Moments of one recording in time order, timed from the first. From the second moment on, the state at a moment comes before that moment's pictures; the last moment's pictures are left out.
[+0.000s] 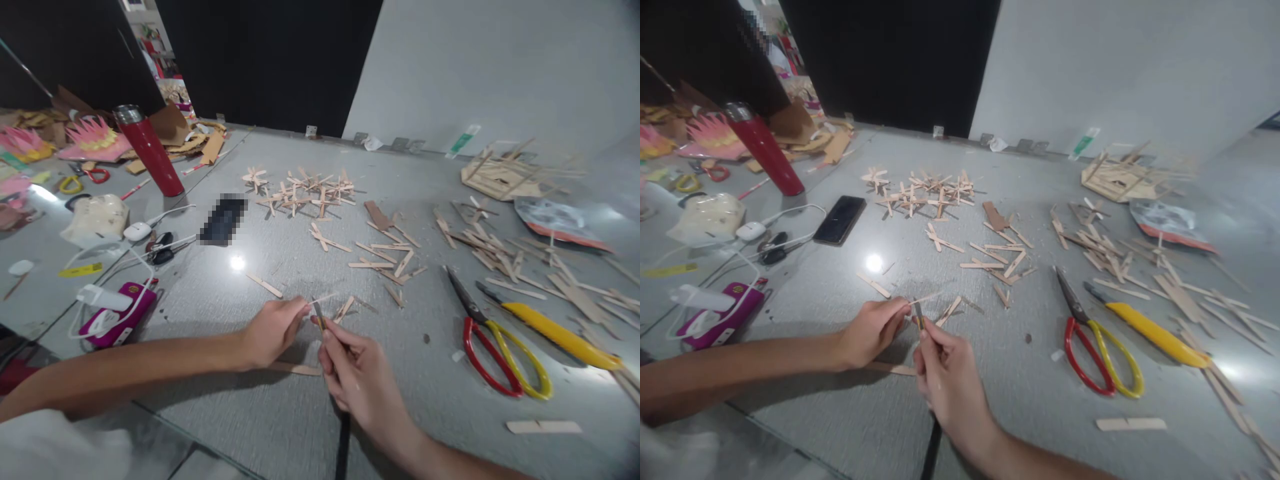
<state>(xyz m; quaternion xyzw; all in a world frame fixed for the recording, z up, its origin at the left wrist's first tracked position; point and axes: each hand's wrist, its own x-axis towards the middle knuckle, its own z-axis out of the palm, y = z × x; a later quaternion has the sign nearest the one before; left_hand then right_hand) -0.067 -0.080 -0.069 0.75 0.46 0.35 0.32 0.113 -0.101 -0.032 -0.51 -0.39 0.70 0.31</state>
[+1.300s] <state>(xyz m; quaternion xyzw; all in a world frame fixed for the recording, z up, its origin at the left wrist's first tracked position) -0.062 -0.085 -0.058 0.77 0.38 0.44 0.26 0.117 -0.124 -0.024 -0.50 -0.43 0.66 0.36</state>
